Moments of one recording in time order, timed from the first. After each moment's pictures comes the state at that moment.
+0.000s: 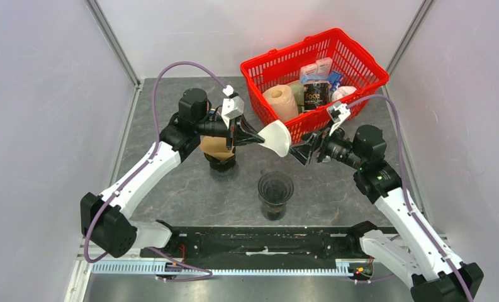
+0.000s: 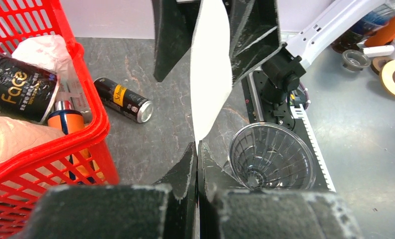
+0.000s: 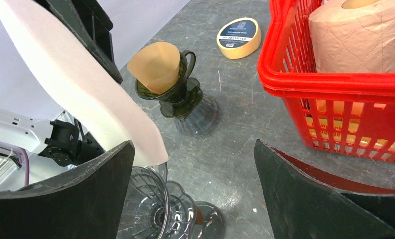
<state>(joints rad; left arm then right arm) -0.52 1.32 1.17 -0.07 1.09 0.17 0.37 0.83 0.80 -0.11 -0.55 0.32</state>
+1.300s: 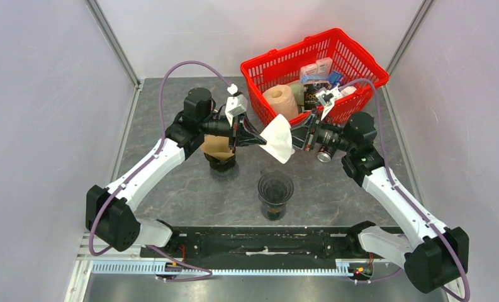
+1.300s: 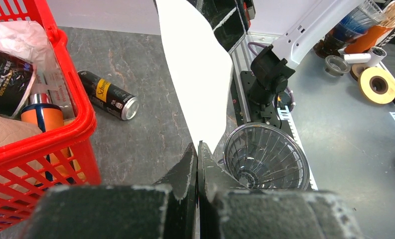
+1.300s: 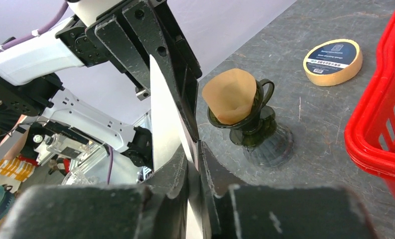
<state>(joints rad) -0.52 1.37 1.17 -0.04 1.14 0.10 0.37 1.06 0.83 0.30 -0.83 0.62</state>
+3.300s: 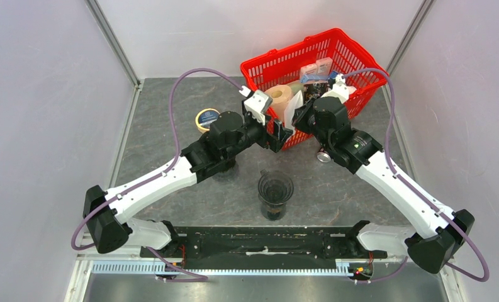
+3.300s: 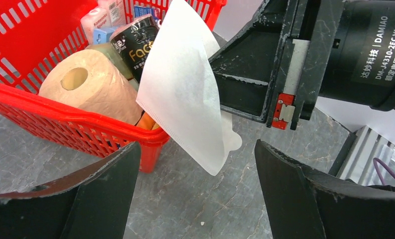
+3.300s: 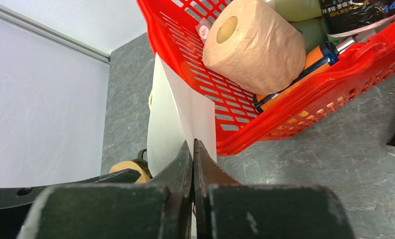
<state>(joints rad) -0.93 1.32 1.19 0.03 -0.07 -0.18 0.66 1.19 1.25 -0.42 0.38 0.82</state>
